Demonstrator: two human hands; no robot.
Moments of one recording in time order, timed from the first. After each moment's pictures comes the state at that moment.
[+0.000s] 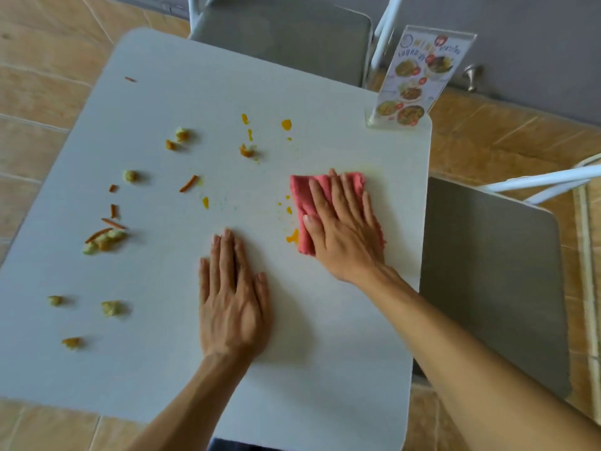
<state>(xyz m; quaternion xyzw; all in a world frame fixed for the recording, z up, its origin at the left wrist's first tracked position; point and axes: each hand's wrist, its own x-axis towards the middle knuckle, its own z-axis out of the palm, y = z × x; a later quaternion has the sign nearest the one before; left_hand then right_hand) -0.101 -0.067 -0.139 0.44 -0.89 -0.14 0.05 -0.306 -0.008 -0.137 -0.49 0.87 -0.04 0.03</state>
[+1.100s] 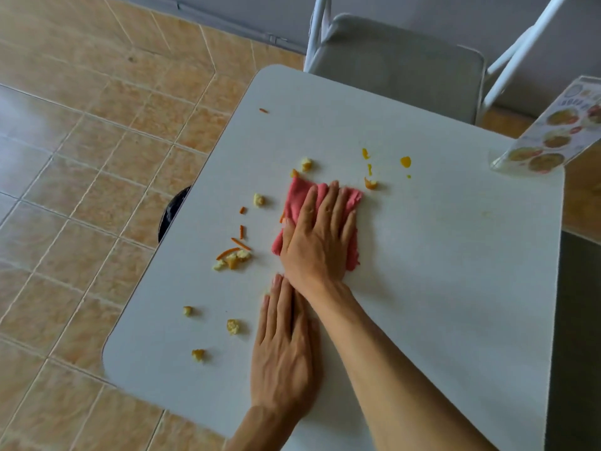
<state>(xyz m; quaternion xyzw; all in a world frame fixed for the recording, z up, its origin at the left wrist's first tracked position) -0.018 -0.119 -0.135 0.41 -0.89 -0.17 0.03 -0.148 -0.198 -0.148 -0.42 0.90 -0.12 0.02</state>
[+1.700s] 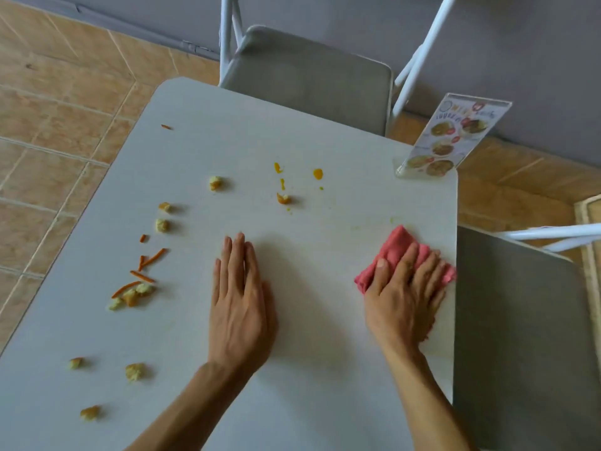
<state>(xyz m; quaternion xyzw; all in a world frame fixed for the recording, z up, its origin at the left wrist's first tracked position) -0.112 -0.153 -0.133 0.38 -0.89 -0.20 0.12 -0.281 -0.016 -0.139 -0.12 0.99 -0.05 0.01</state>
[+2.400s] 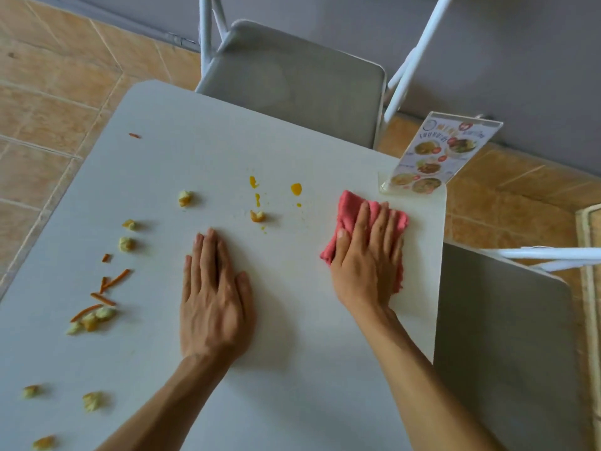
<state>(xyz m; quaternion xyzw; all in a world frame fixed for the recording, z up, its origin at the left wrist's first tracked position) -0.159 -0.167 -0.139 0.45 -0.88 -0.15 0.06 -0.354 -0.069 -0.142 -0.29 0.96 -0.05 -0.01</state>
